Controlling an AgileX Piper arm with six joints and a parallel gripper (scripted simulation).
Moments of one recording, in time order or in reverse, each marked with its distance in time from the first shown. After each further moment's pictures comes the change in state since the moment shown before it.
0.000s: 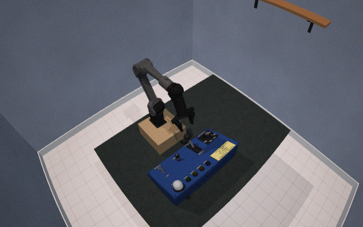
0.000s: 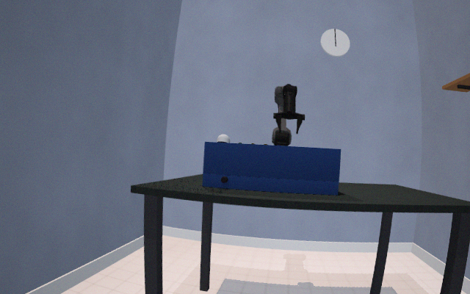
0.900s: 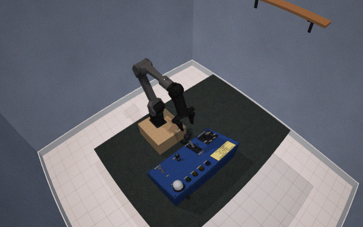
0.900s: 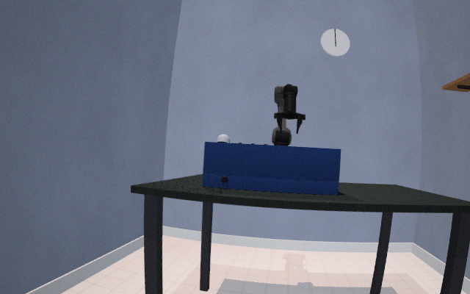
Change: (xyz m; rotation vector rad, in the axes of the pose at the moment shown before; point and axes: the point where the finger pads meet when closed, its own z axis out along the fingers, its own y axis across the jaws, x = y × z) arm -0.001 0.002 0.000 0.001 -0.005 -0.002
